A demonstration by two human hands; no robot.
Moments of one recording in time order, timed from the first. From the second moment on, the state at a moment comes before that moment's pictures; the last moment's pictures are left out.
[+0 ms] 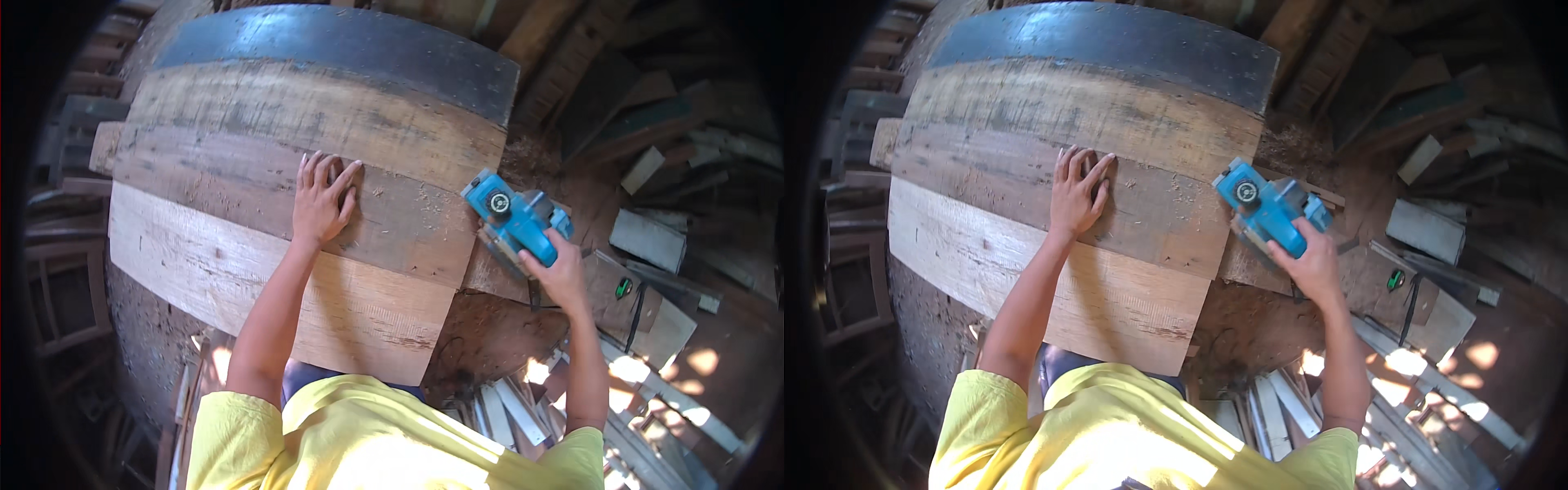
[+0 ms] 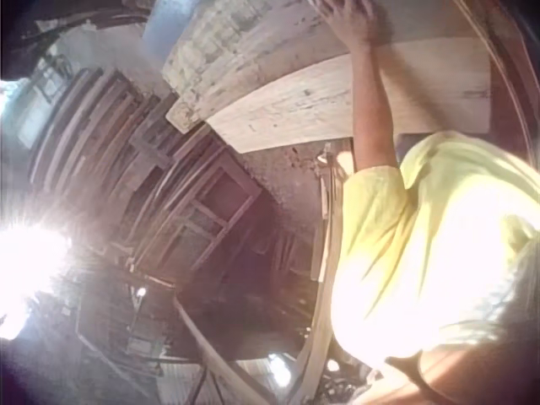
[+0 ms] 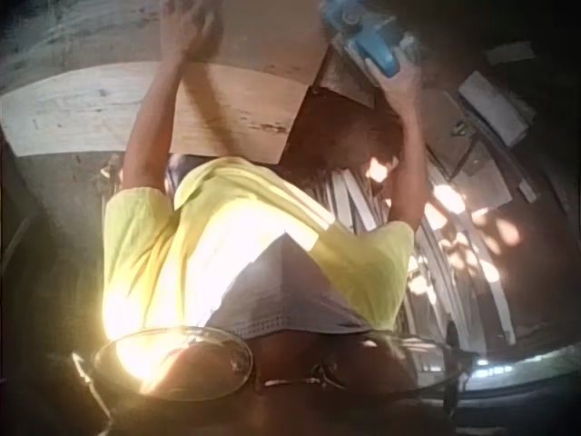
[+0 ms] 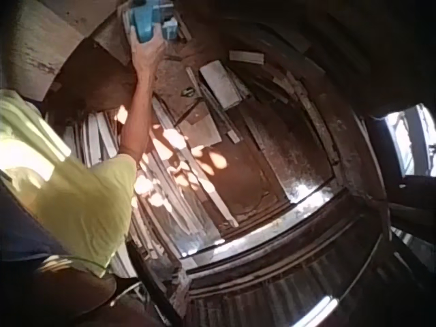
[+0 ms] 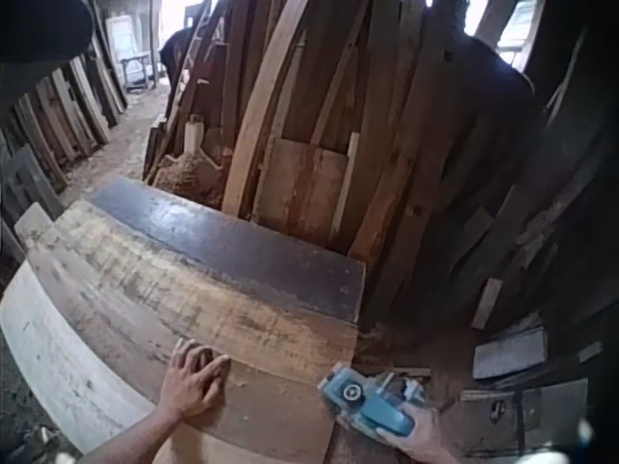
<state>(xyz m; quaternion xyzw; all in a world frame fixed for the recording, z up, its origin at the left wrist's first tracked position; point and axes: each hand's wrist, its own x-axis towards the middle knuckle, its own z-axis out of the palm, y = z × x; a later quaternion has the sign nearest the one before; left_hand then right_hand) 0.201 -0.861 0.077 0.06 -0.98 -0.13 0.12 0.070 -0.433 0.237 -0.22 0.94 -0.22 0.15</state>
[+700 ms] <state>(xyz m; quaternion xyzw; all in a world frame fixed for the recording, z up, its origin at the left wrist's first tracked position) 0.279 -0.981 0.027 0.49 -0.85 -0.01 0.18 0.000 -0.685 0.175 -0.41 0.84 -0.23 0.25</state>
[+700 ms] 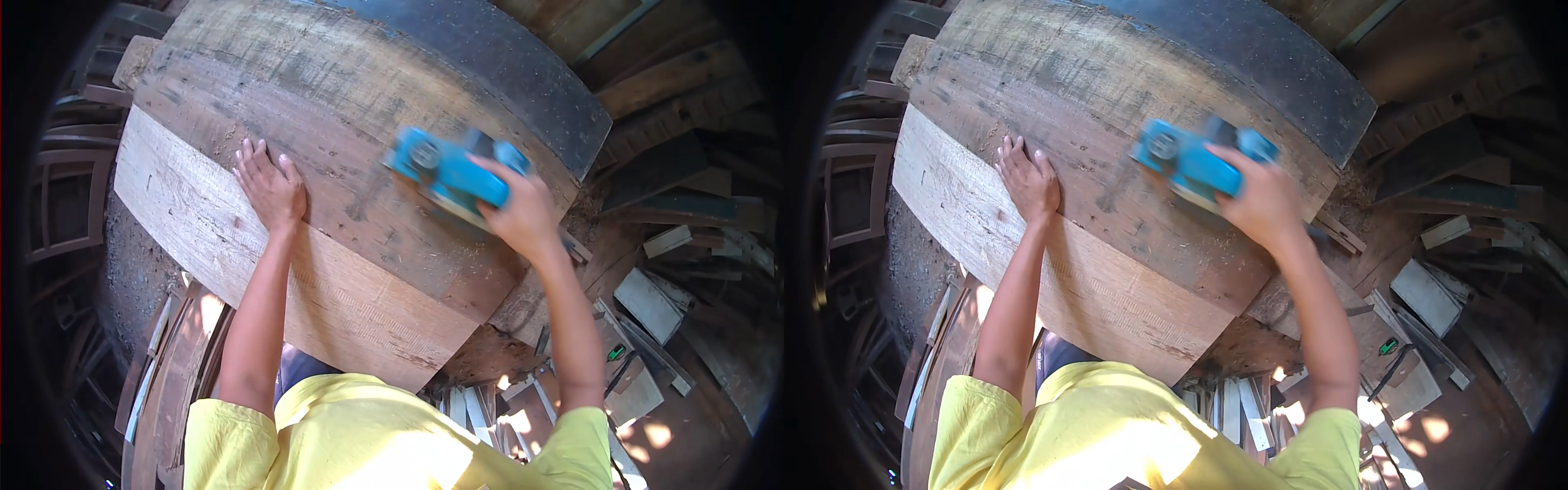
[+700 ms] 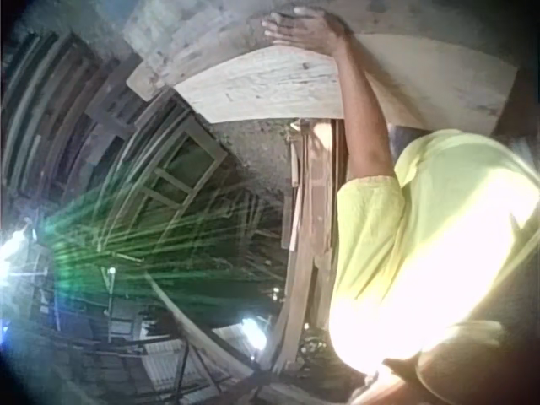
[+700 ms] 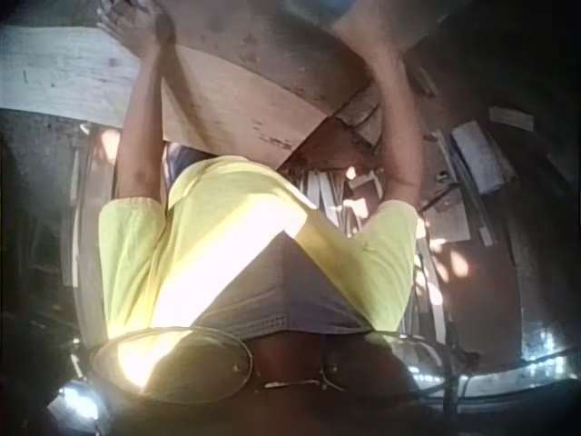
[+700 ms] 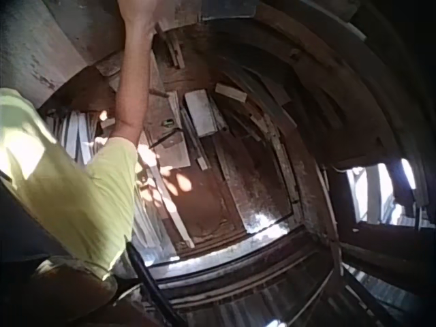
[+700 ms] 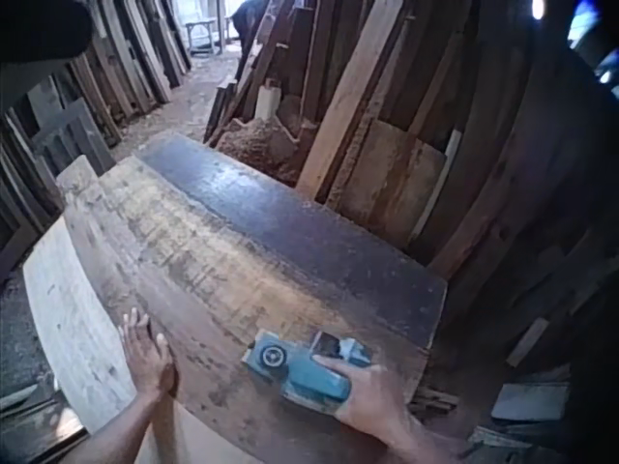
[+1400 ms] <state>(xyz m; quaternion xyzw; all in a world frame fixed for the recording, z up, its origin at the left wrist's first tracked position) 0.282 -0.977 0.016 0.54 -0.83 0.04 0.12 -0.035 -0.514 0.187 -0.32 0.88 -0.23 0.24</state>
